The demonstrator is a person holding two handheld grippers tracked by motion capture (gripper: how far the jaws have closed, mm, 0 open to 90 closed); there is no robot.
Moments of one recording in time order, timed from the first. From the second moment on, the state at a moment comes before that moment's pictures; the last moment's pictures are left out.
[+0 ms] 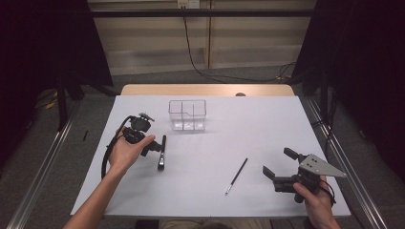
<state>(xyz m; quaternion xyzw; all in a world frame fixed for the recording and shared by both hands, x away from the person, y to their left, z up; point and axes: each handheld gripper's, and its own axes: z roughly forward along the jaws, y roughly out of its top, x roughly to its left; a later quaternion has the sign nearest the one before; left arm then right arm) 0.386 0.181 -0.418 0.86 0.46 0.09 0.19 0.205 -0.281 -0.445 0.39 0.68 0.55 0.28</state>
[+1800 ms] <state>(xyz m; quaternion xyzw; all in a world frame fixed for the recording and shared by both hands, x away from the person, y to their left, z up) 0.391 0.138 -0.450 0.87 0.49 0.05 0.10 0.205 -0.280 -0.445 0.39 0.69 0.54 0.28</state>
